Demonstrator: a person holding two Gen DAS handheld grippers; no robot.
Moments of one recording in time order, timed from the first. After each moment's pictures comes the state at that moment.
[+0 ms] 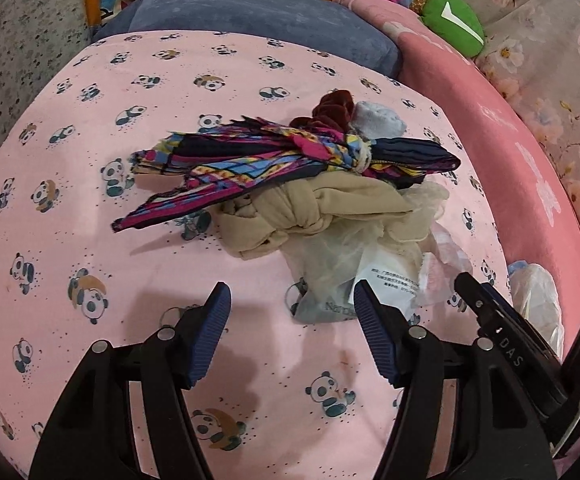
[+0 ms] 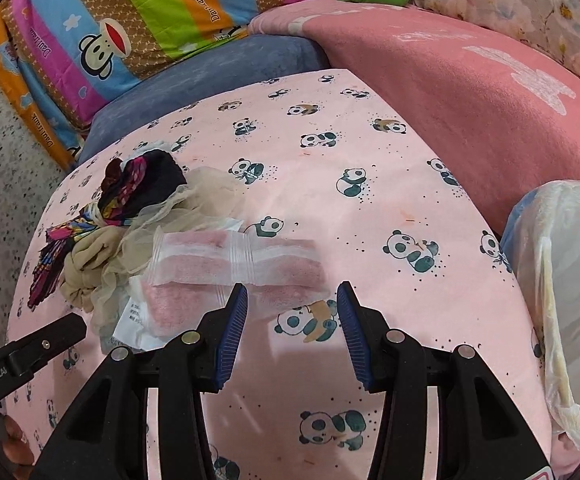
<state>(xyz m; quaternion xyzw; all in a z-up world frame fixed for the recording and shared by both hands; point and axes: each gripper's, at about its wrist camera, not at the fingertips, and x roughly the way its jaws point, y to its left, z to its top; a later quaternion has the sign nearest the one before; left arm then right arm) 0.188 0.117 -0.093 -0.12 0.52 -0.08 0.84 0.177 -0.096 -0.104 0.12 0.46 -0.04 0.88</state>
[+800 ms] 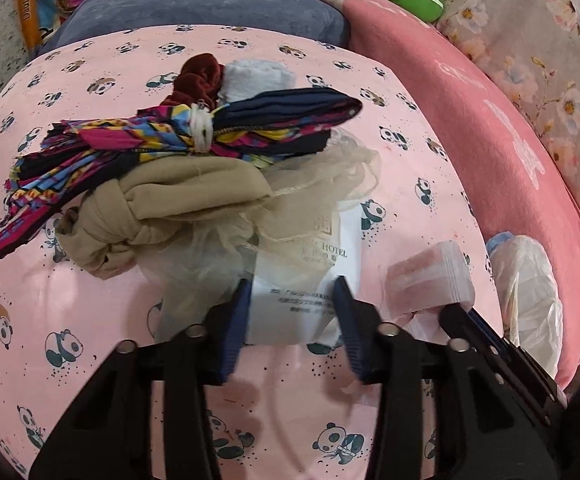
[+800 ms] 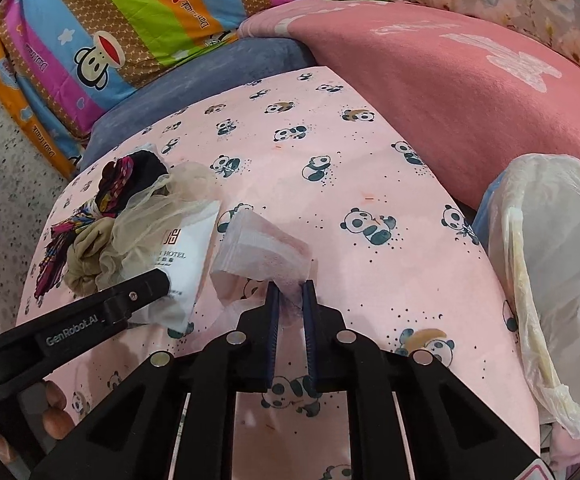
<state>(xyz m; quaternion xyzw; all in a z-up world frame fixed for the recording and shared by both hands) 0.205 0.040 -0.108 -0.08 0.53 -0.14 0.83 0.145 -0.122 -0.100 0.14 0.45 -0.04 0.88</state>
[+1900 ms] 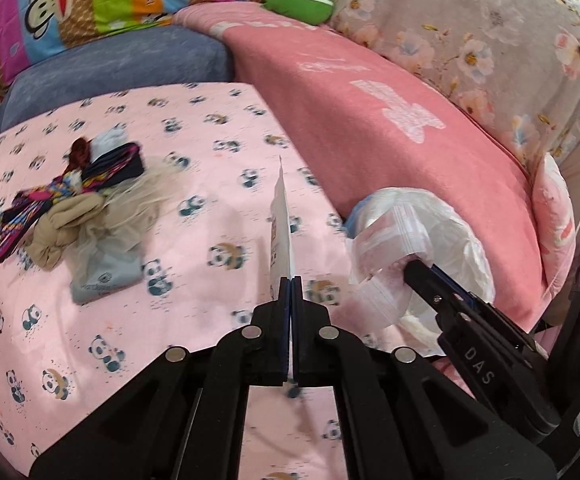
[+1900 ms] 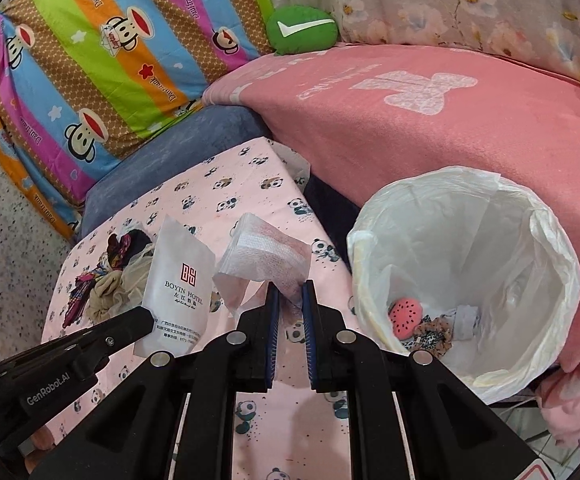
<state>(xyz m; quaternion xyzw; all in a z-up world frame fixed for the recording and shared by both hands) 0.108 -0.050 -0.021 -0.03 0.47 -0.27 0.84 0.050 -0.205 -0.035 0.19 0.36 -0.10 0.91</state>
